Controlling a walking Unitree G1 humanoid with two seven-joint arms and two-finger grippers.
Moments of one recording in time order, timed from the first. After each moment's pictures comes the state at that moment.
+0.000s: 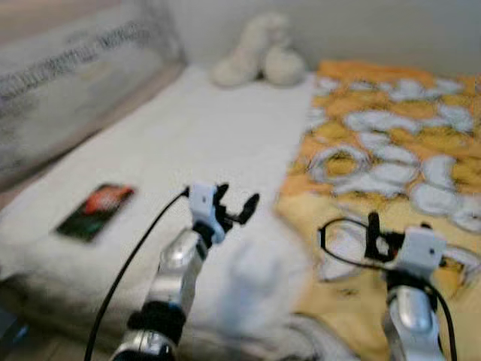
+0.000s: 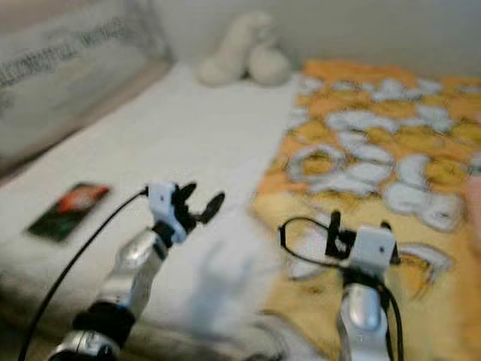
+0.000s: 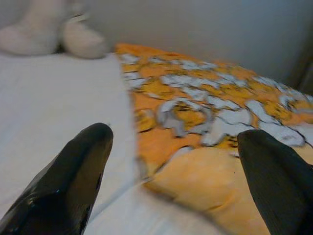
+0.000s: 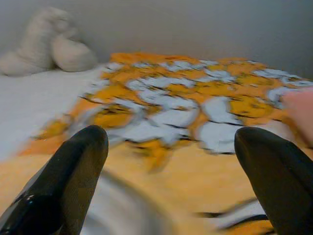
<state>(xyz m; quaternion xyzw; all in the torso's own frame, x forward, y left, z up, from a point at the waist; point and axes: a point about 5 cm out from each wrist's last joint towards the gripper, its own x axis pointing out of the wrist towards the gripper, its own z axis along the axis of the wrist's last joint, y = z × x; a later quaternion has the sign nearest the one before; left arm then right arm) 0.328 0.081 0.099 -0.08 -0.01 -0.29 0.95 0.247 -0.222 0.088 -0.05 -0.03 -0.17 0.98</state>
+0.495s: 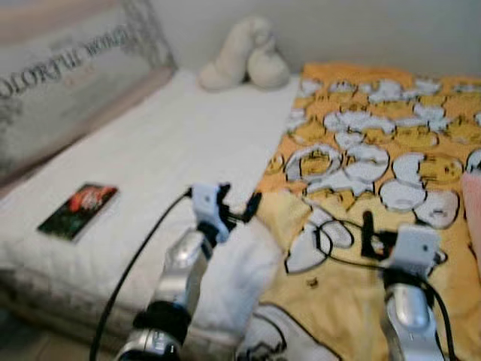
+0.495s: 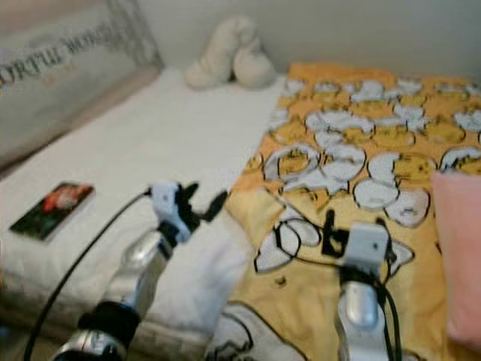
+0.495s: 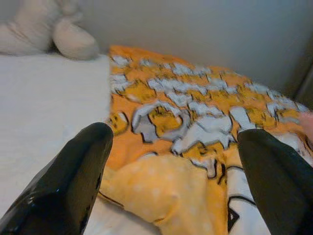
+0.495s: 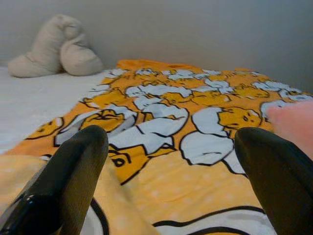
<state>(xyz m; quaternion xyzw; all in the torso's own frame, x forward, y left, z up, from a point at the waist) 0.328 0.085 0.100 -0.12 -0.01 -0.26 0.96 0.252 -0.213 0.091 -0.06 -0.04 -0.14 0.99</state>
